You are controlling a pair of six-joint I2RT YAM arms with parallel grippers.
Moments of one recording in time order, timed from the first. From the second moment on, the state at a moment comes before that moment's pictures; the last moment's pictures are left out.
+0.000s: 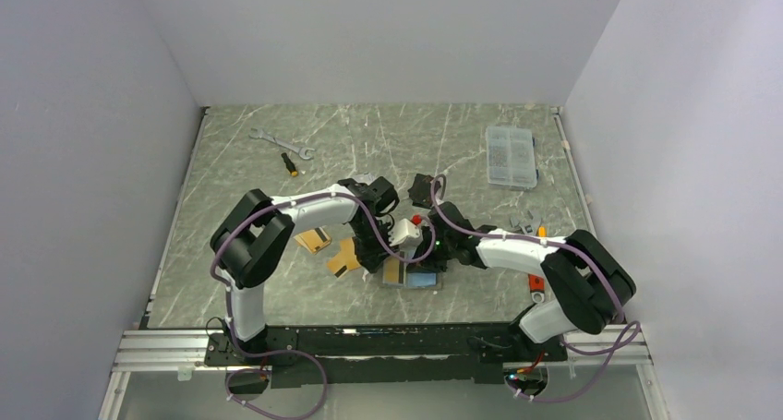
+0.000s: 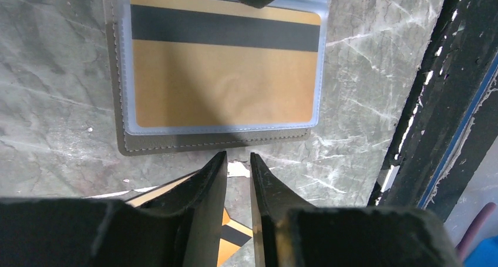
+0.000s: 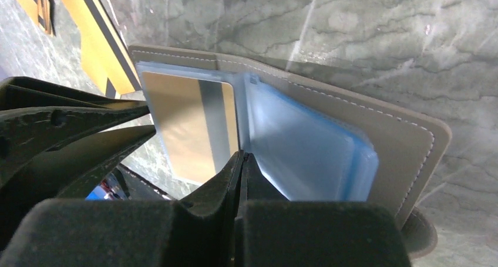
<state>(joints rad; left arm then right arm) -0.79 1.89 1.26 -0.82 0.47 0.63 0.69 1.46 0.59 -0.10 -0.27 0.94</state>
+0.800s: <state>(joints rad) -0.59 1.72 1.41 -1.00 0.46 0.67 0.57 1.30 0.66 -0.24 -0.27 0.85</state>
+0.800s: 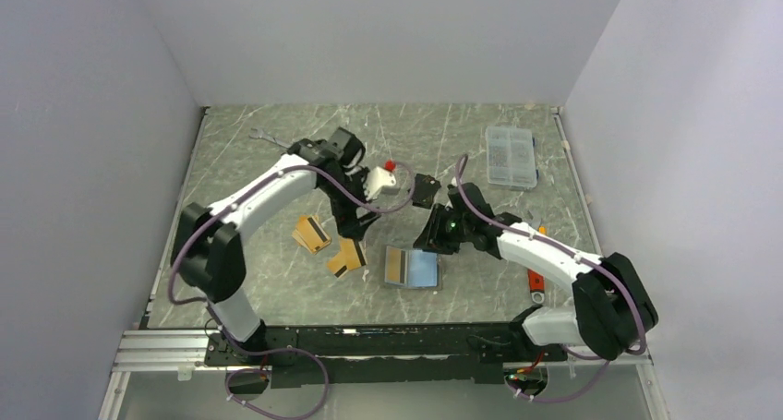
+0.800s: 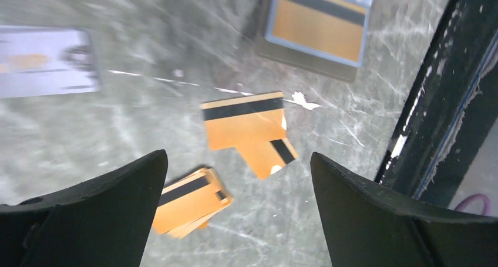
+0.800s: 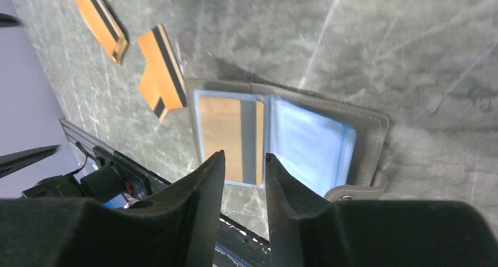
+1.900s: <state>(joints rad) -0.24 2.07 1.82 -0.73 0.48 0.19 0.49 2.10 1.56 -0.26 -0.30 0.54</state>
